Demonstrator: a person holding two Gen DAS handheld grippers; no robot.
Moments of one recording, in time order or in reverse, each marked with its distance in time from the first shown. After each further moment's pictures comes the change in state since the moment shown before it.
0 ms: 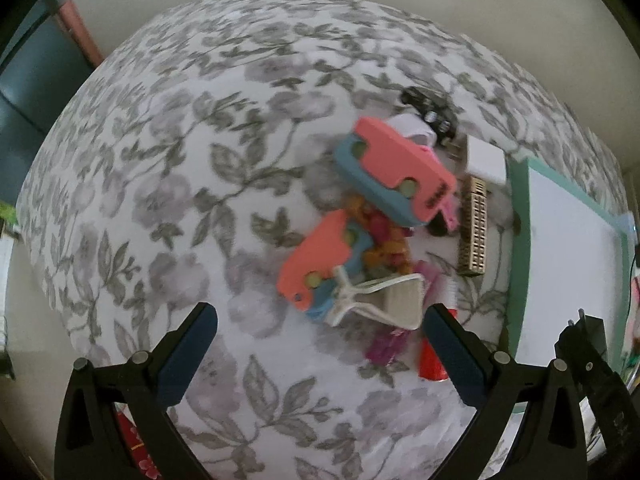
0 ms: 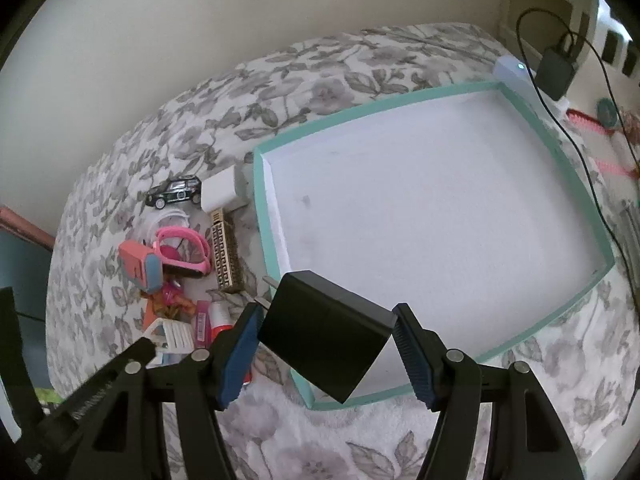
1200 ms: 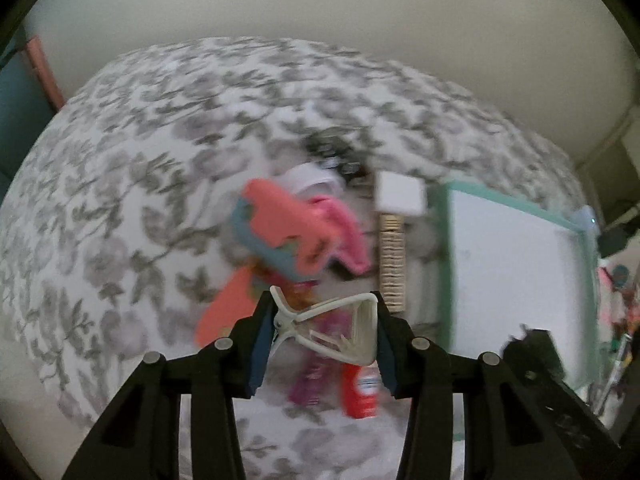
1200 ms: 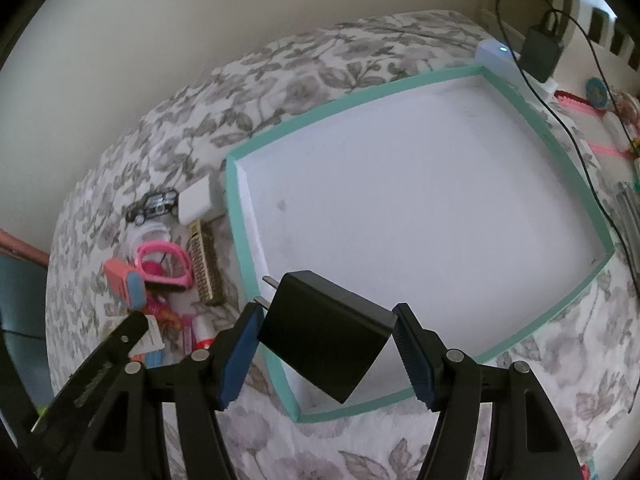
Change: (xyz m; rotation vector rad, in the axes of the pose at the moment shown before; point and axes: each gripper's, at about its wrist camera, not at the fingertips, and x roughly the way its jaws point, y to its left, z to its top) left arm -0.031 -0.070 -0.011 0.098 -0.112 -0.171; right arm 0.006 -0.014 0.005 0.068 0.012 -0.021
